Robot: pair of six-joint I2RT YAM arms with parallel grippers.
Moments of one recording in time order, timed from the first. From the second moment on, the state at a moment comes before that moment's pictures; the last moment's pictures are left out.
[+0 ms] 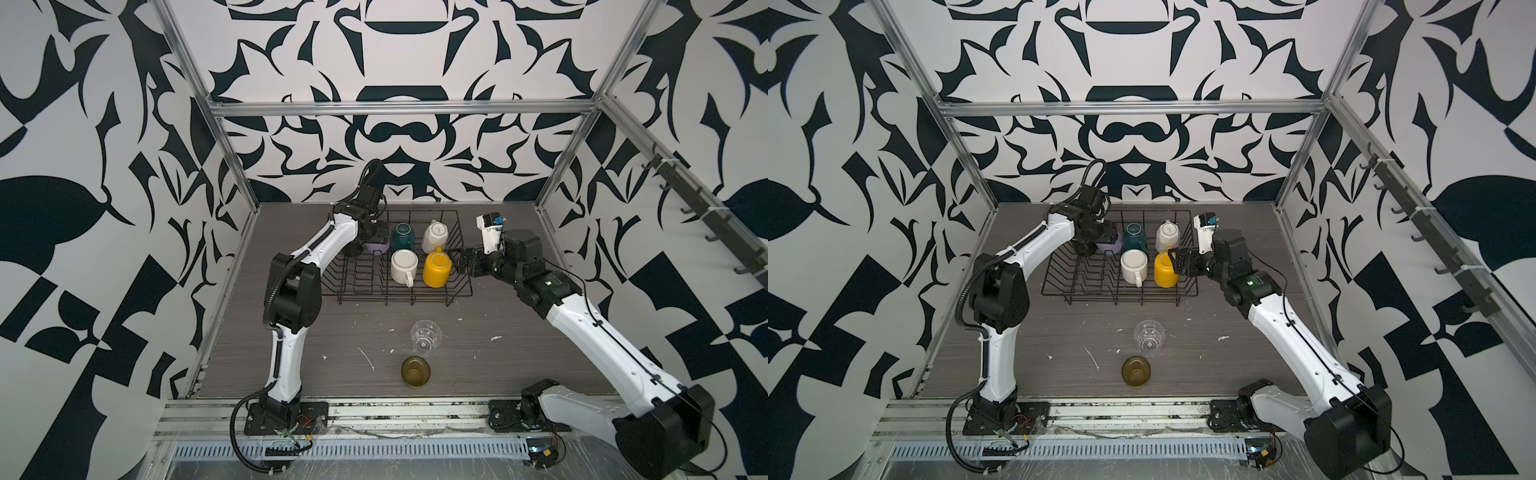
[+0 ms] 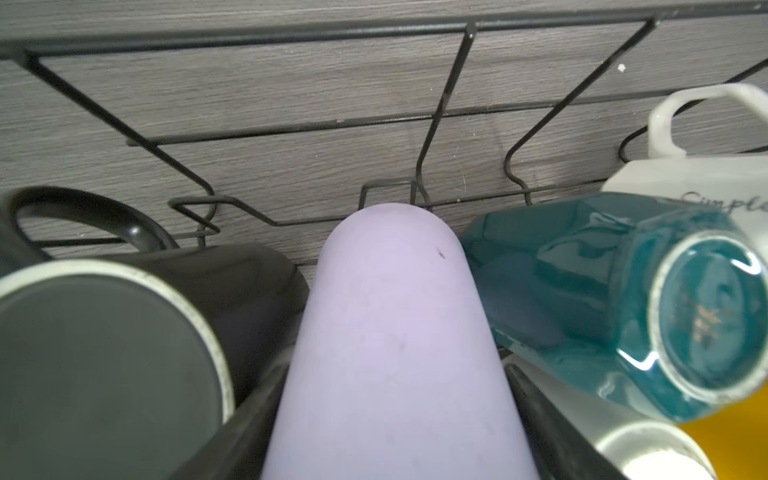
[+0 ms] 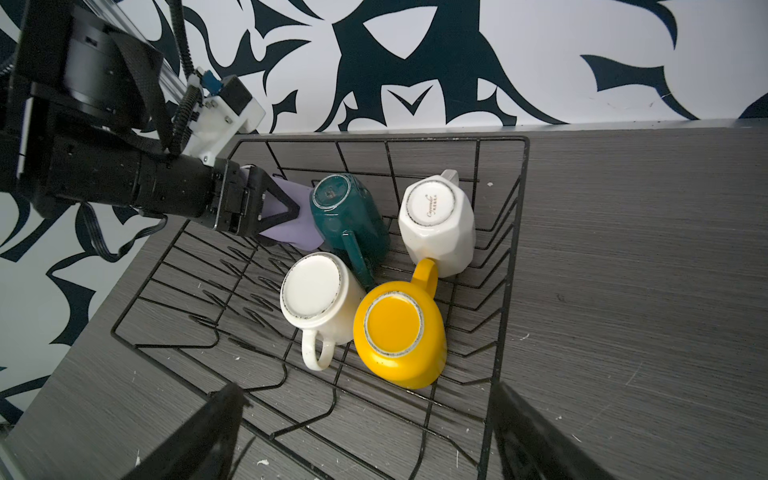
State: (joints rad) left arm -0.45 2.12 1.90 -0.80 0.00 -0.27; right arm 0.37 1.12 0.99 -0.36 -0.19 0.29
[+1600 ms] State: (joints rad) left arm -0.45 1.24 1.02 0.04 -0.16 -0.29; right arm 0.79 1.24 0.95 -0.83 -0.06 0.30
